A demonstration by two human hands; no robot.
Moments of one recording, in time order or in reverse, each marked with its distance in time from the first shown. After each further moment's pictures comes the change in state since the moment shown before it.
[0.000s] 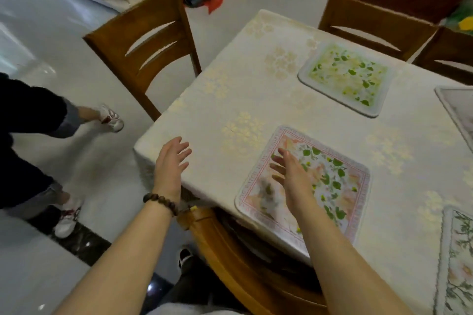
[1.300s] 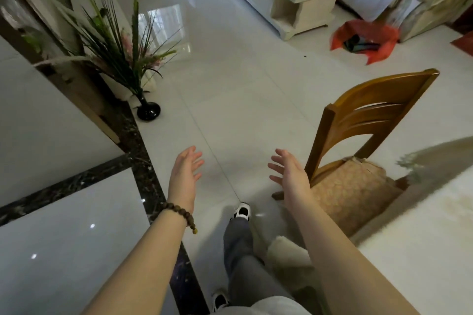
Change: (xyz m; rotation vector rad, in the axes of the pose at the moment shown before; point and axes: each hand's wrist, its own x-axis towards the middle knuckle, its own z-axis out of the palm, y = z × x) left_hand 0.238 0.120 -0.421 -0.197 0.490 0.052; right_hand 0.057 -0.056 0.592 -0.233 -0.506 -0.053
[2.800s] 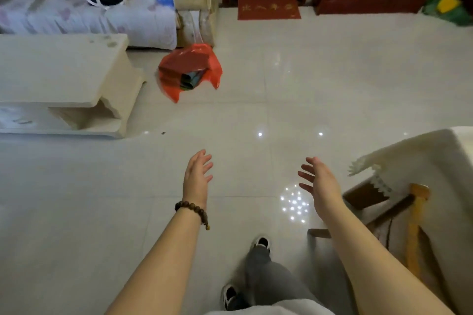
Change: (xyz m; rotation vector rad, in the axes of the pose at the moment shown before) left_hand 0.566 0.170 0.698 0.395 -0.912 -0.110; right_hand 0.580 -0.271 -0.208 0.582 1.023 0.106
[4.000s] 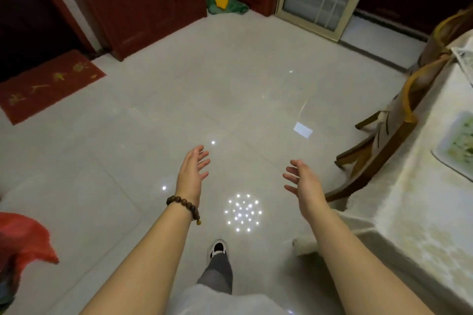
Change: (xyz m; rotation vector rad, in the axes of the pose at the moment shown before) left_hand 0.373 0.101 0.703 0.359 -0.883 -0.062; right_hand 0.481 -0.281 -0.198 0.389 0.741 0.046
